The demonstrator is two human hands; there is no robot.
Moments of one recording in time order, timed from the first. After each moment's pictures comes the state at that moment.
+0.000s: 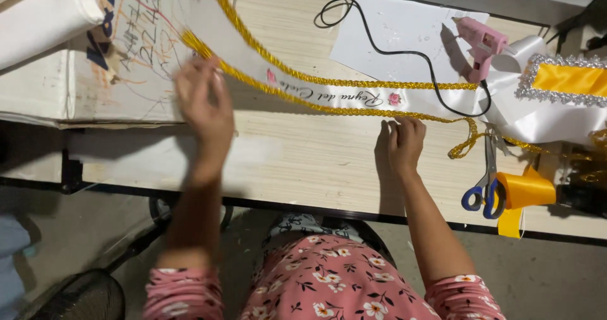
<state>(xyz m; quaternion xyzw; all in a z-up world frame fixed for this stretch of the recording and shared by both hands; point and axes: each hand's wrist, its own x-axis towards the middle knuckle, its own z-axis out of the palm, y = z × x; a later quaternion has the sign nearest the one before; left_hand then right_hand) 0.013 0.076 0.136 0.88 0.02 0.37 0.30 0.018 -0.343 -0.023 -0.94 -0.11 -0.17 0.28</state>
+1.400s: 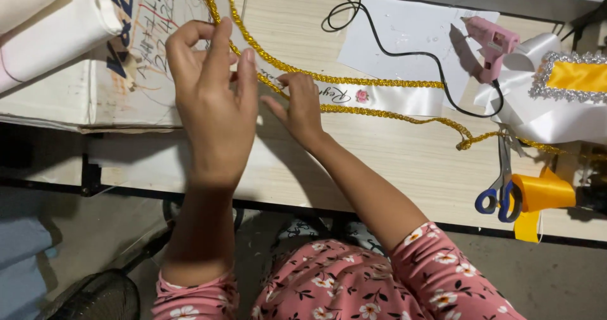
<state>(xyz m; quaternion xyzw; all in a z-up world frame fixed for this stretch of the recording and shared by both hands) 0.017 0.044 0.264 0.91 0.01 0.27 0.30 0.069 -0.080 0.061 -0.84 -0.27 -0.15 0.44</state>
